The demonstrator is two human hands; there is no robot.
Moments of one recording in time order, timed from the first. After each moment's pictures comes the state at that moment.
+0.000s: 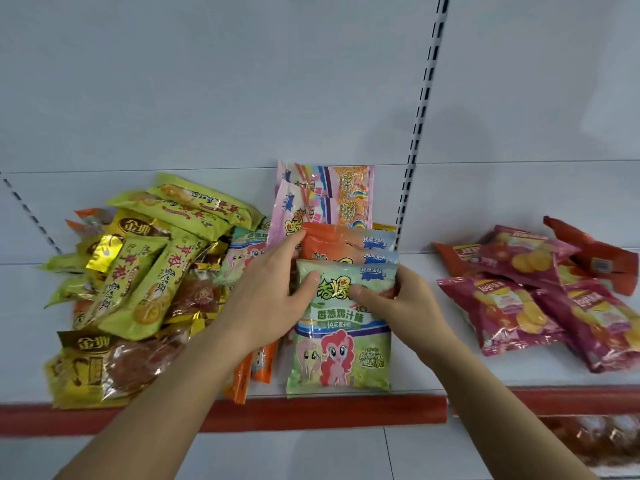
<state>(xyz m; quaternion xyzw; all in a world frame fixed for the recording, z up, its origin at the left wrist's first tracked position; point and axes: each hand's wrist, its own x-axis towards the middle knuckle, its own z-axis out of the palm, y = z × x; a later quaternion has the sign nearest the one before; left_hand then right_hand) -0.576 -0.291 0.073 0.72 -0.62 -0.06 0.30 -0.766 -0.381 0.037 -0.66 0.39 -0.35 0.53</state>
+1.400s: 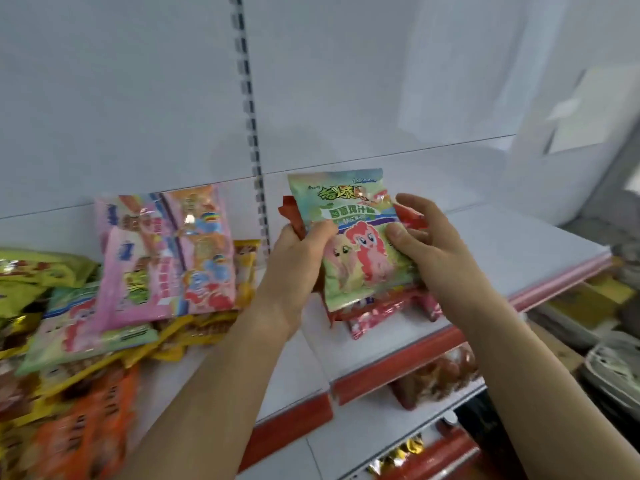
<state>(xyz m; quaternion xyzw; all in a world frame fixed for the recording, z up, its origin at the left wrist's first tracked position) -0.743 -0.388 0.101 0.46 -0.47 -0.53 0.53 -0.926 -0.382 0.108 -0.56 0.45 -0.53 0.46</state>
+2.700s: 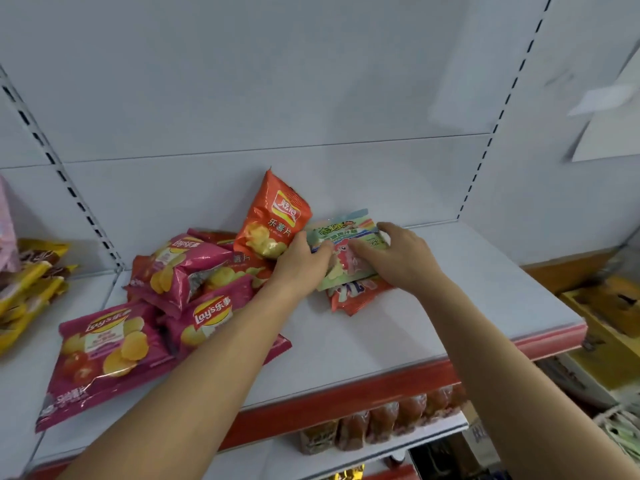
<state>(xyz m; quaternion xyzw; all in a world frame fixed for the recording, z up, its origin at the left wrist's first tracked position) -0.996 -0.592 0.022 0.69 -0.49 -0.36 0.40 -1.167 -0.626 0.041 -0.70 0.63 -0.23 0.24</state>
